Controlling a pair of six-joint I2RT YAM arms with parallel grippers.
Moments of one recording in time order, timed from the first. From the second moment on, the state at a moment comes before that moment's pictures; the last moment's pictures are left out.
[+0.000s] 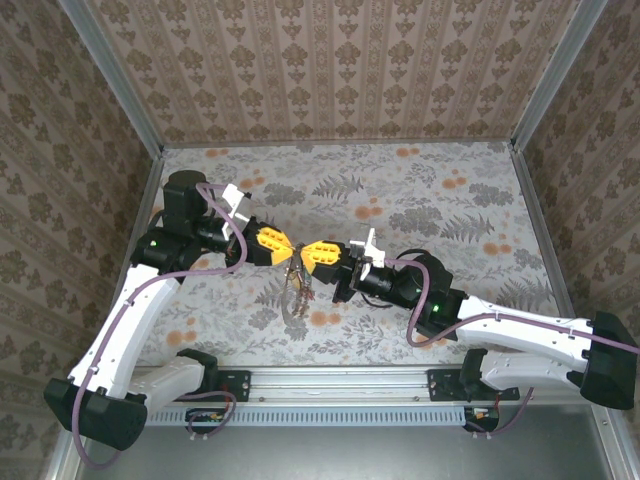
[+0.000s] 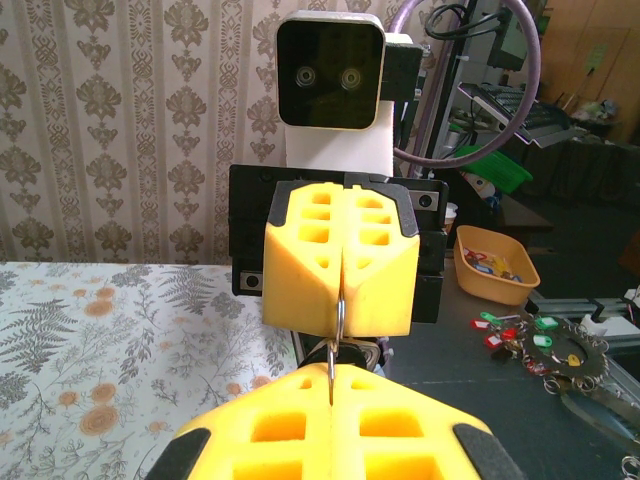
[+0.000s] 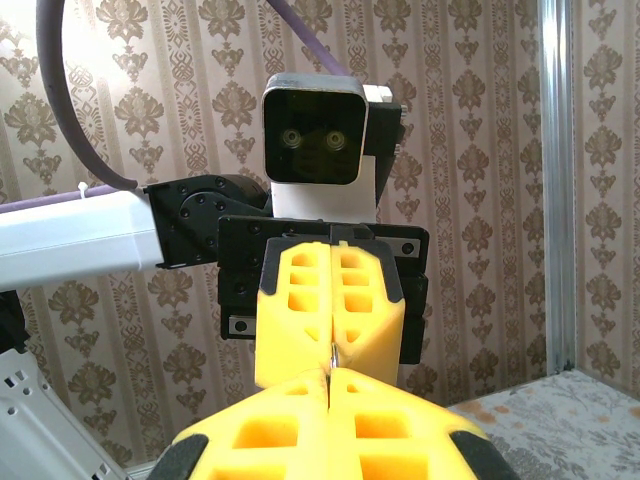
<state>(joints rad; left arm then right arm) -0.37 1.04 1.12 -0.50 1.51 0.28 1.07 1.08 0.73 0.67 -0.11 0.13</state>
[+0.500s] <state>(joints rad) -0.37 1.04 1.12 -0.50 1.51 0.28 1.07 1.08 0.73 0.67 -0.11 0.13</state>
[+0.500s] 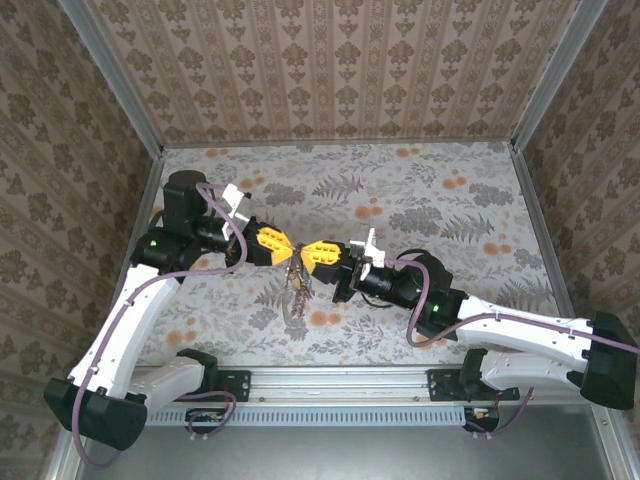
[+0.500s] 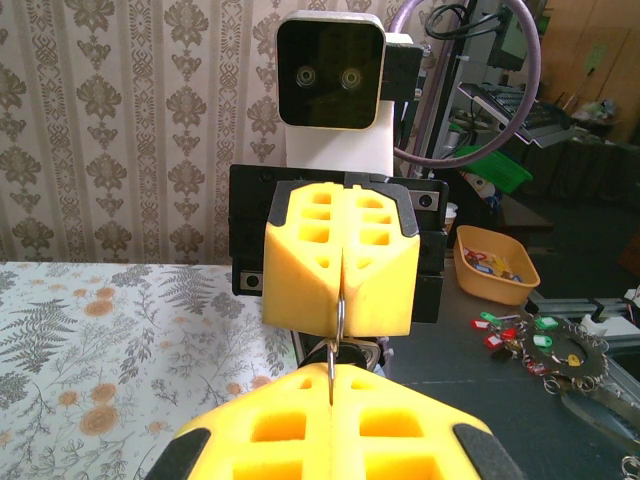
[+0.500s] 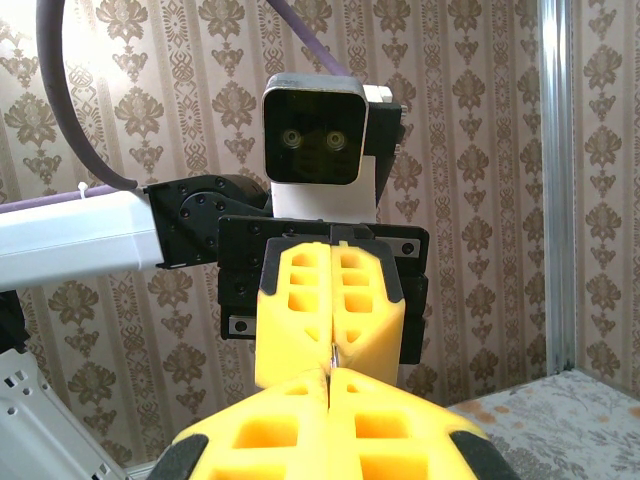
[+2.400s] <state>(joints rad) -0.36 1.03 1.12 -0.50 1.51 0.28 1.07 1.12 0.75 0.70 -0.12 0.13</state>
